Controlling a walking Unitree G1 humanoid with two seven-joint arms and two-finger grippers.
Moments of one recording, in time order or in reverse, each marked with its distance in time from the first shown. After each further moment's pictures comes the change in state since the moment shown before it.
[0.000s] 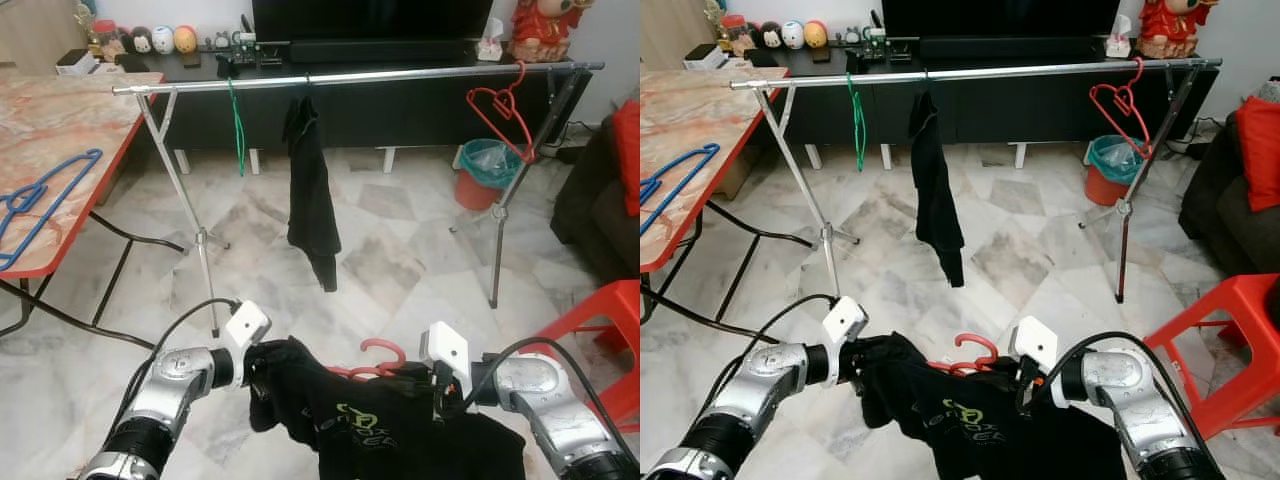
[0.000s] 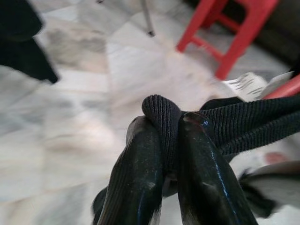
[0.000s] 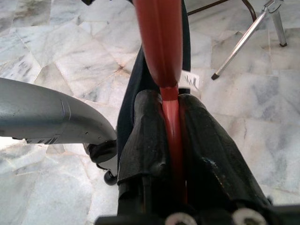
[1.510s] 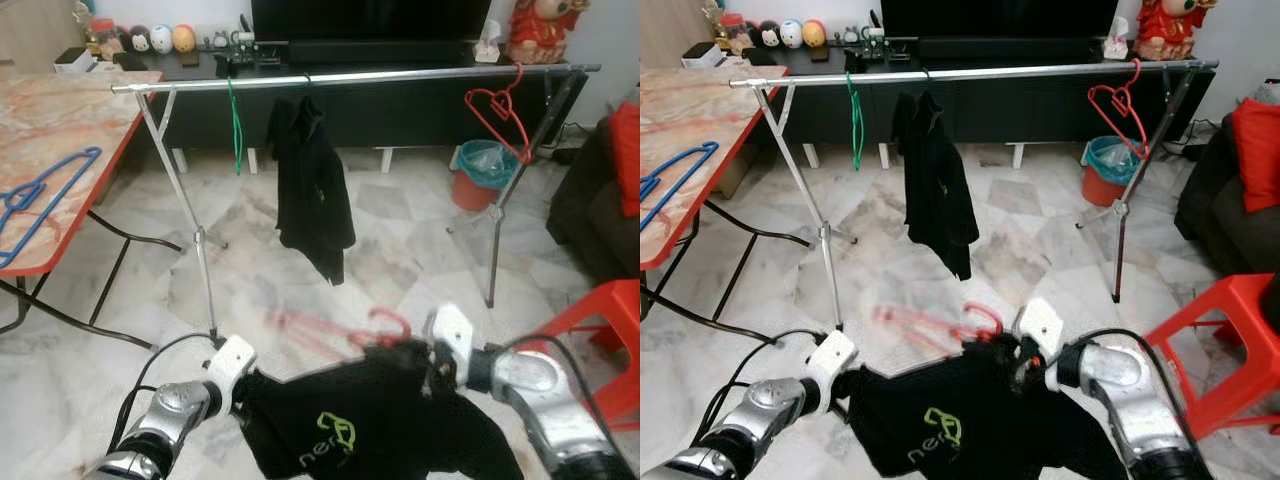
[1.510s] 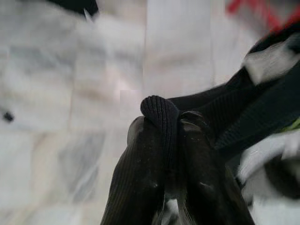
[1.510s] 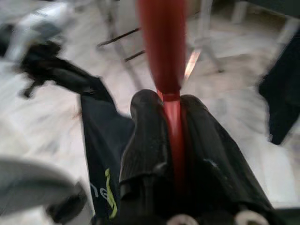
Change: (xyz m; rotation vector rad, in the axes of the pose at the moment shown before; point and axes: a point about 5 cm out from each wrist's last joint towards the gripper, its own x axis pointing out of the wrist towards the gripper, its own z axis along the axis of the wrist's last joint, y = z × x) left arm -0.001 0.001 -0.042 -0.141 0.086 0.198; right arm 0.010 -0.015 0.003 0.073 -0.183 -0.301
